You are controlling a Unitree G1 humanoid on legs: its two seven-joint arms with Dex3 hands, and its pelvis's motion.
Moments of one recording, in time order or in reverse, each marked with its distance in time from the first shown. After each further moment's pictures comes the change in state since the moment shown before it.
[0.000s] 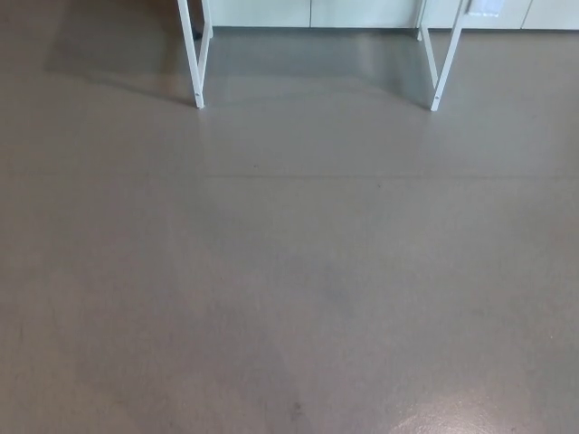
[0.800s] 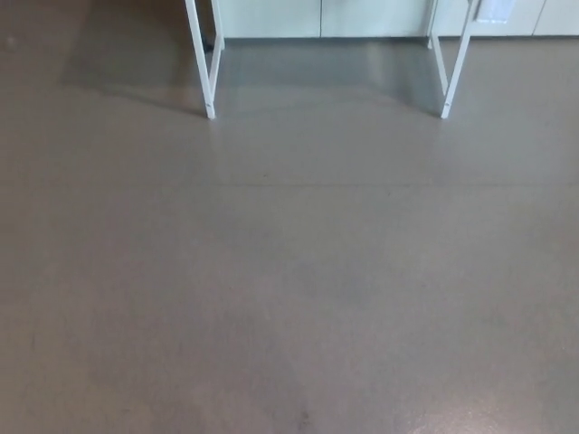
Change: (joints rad) left_arm 0.005 0.024 0.037 0.078 -0.071 -0.172 -0.101; right_arm -0.018 -0.034 -0.025 0.120 0.000 -0.221 0.002
